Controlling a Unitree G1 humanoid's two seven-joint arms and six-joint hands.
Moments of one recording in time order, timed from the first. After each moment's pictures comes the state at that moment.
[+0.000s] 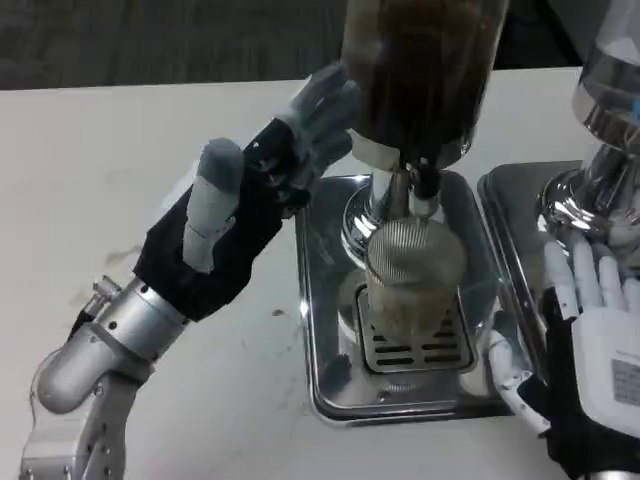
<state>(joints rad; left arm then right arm) -0.26 0.30 -0.10 0.32 -0.55 -0.40 -0.72 0.31 -0.20 0.30 -0.13 -0.98 0.19 -0.52</state>
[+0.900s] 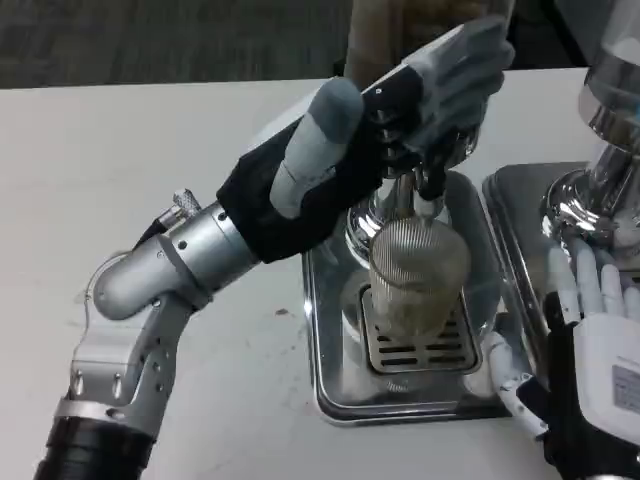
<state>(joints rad) -0.47 0.19 -0.08 0.27 -0.42 -0.20 -0.89 0.32 -0.17 0.30 -0.12 -0.96 0.19 -0.55</state>
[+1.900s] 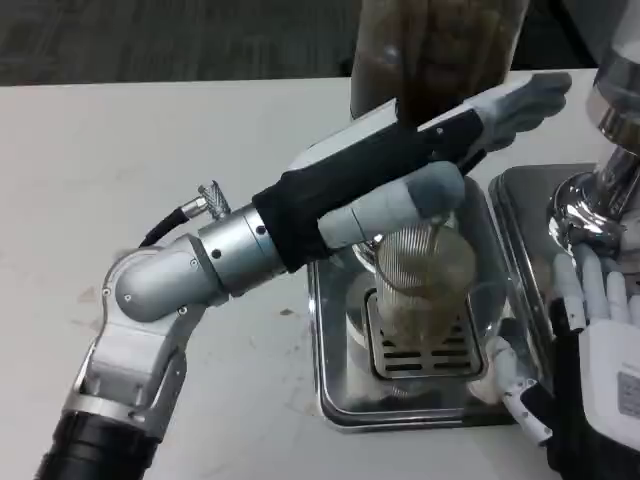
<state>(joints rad) -0.47 0.22 -0.17 0.24 -0.18 -0.36 -0.85 0.34 -0.16 0.29 -0.12 -0.95 0.19 -0.55</state>
